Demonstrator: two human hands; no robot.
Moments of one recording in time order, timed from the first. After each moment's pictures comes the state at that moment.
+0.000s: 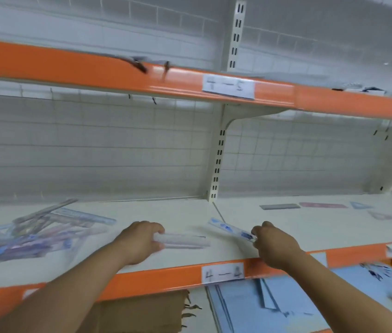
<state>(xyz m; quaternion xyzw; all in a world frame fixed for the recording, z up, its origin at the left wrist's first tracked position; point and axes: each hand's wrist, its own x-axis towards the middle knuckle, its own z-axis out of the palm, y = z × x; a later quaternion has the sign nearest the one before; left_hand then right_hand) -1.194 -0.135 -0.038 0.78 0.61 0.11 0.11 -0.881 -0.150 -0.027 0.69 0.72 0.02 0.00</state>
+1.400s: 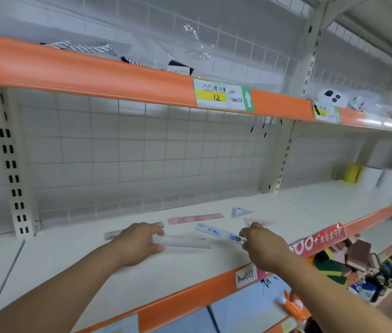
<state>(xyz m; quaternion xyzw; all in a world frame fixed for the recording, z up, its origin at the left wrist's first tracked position) -0.751 0.017 -0.032 0.85 0.49 0.12 0.13 -0.469 -0.077 -0.016 0.76 0.65 0.05 -0.01</state>
